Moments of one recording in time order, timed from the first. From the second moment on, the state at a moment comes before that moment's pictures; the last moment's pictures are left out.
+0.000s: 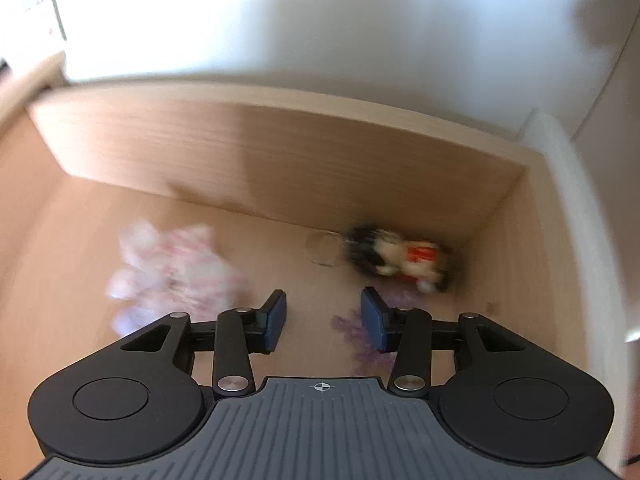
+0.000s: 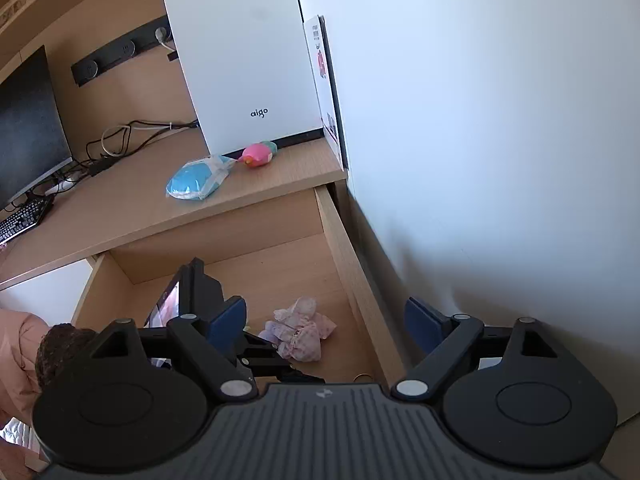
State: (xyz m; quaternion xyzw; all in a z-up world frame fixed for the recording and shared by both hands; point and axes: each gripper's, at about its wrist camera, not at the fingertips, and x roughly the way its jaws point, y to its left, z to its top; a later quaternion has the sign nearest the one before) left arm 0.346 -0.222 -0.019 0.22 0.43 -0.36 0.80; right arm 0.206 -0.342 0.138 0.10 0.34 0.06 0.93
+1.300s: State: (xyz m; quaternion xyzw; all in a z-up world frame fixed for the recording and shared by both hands) left arm 0.372 -0.115 0.003 -0.11 0.53 -0.32 0.78; right arm 0.201 -0.329 0.155 0.06 0.36 0.00 0.93
